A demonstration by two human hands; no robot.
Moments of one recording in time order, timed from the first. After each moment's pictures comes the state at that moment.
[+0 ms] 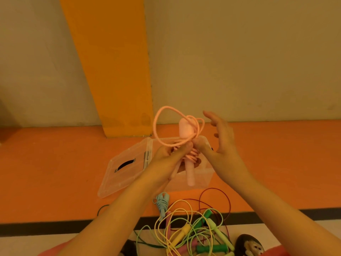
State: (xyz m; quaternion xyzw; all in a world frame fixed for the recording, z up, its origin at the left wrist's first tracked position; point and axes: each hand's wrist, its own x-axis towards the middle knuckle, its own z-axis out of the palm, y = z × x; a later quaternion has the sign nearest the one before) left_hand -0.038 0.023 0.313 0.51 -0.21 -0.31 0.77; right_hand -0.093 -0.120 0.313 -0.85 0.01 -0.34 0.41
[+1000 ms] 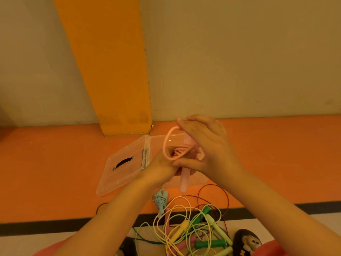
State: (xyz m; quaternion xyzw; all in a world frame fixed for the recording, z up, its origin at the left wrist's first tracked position) left_hand -0.038 0.023 0.307 0.65 -0.23 -0.31 0.65; right_hand -0.096 -0.111 0.325 -0.90 -0.15 -0.40 0.13
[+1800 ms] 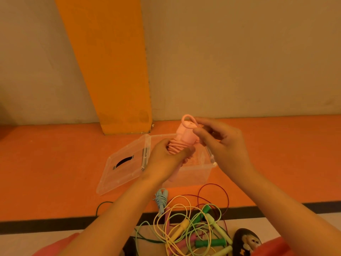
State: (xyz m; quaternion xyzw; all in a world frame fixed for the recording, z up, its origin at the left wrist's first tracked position) left_hand -0.034 0.016 0.303 0.73 -0.18 -0.17 0.63; right_hand -0.097 -0.118 0.328 -0.82 -0.06 -0.37 0.44
